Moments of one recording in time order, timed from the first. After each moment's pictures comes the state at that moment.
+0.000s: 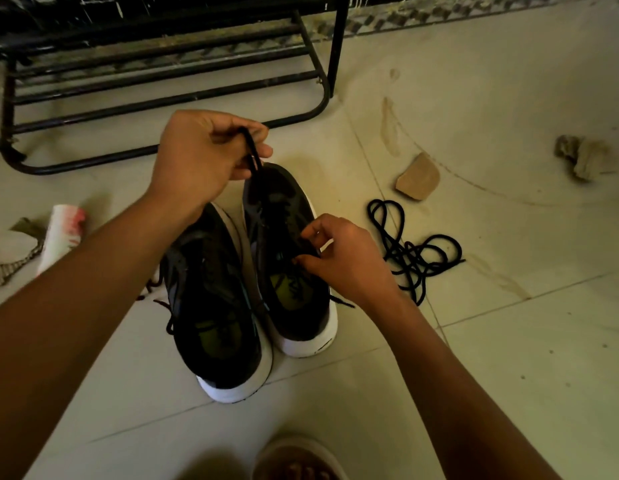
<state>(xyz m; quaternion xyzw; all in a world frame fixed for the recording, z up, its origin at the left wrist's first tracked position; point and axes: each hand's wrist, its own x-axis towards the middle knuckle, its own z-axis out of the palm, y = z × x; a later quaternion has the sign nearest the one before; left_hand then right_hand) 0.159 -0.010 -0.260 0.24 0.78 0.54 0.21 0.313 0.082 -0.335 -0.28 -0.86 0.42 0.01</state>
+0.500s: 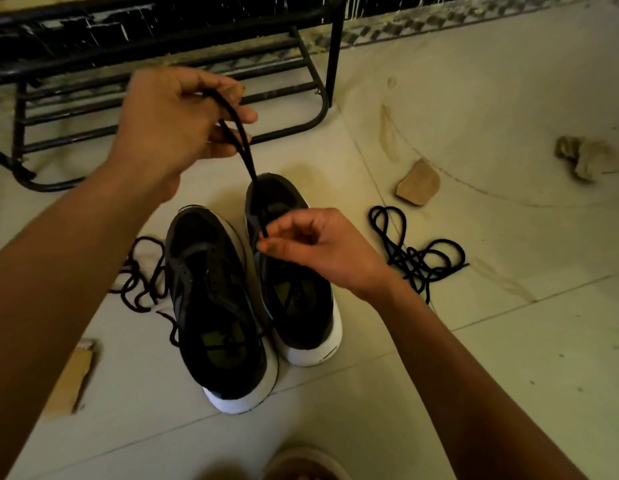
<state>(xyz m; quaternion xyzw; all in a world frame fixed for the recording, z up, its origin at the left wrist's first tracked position) 0.150 -0.006 -0.217 0.22 0.80 0.54 0.17 0.294 0.077 -0.305 -0.17 -0.73 0.66 0.02</state>
